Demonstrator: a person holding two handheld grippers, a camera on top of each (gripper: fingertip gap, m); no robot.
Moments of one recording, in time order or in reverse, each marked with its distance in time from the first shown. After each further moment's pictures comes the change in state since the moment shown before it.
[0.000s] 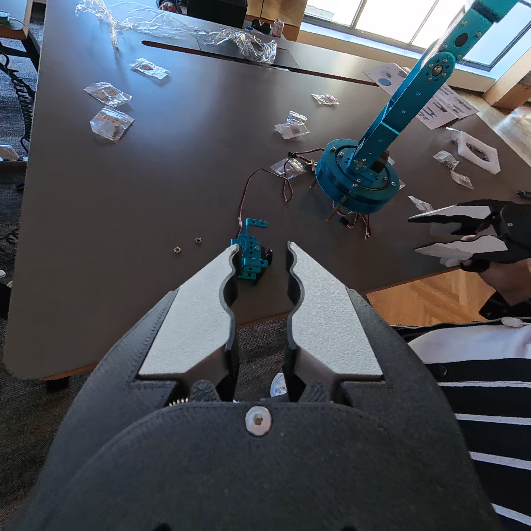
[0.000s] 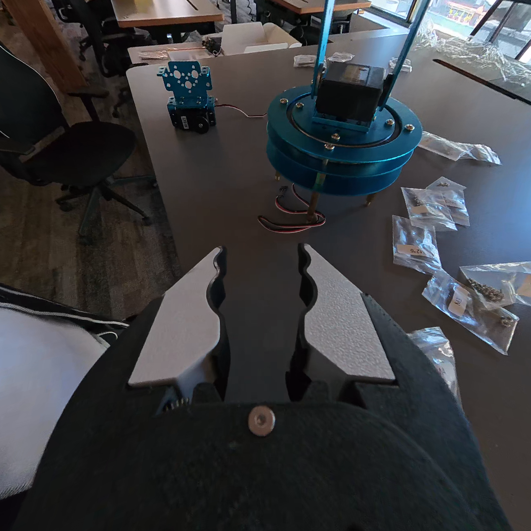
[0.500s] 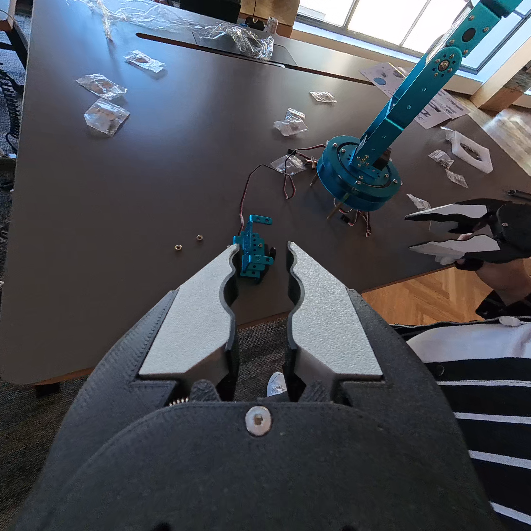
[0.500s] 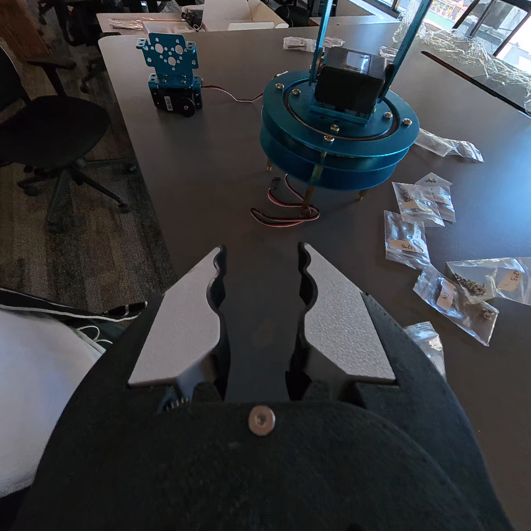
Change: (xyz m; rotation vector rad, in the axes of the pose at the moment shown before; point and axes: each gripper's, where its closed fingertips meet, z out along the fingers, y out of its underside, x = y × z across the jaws) left arm -0.006 0.005 0.004 -0.002 0.028 -0.011; right arm 0.003 0.005 0.004 -0.048 0.061 -0.042
